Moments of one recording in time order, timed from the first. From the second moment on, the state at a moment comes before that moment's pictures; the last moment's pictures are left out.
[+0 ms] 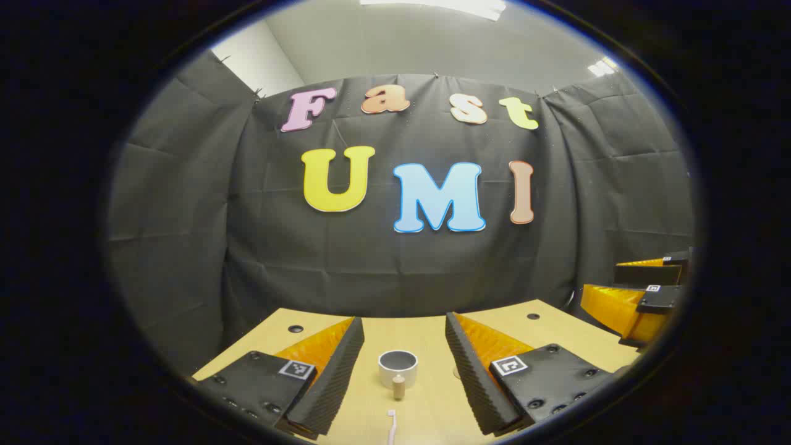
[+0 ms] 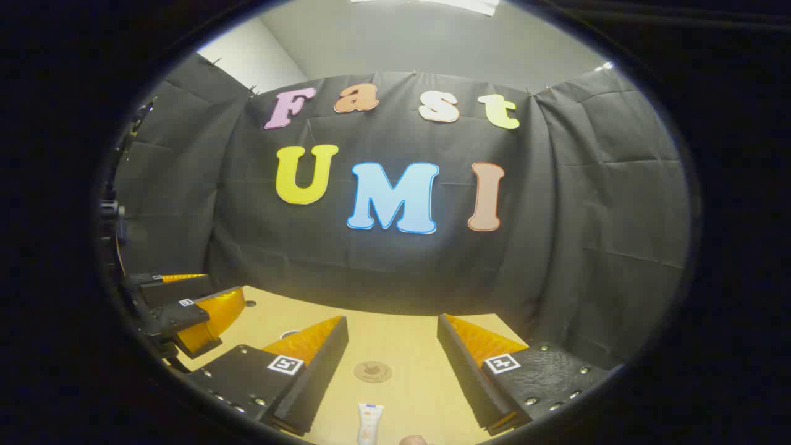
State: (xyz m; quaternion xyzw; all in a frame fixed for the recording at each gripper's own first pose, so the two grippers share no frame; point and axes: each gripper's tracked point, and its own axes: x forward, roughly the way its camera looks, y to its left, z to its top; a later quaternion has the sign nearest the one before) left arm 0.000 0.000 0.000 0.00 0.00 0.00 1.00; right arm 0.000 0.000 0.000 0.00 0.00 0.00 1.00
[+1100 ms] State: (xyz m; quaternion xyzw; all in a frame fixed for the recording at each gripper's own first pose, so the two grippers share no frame) left arm 0.030 0.002 -0.051 -0.02 0.09 0.00 1.00; right arm 0.018 0.002 -0.048 0.01 0.08 0.00 1.00
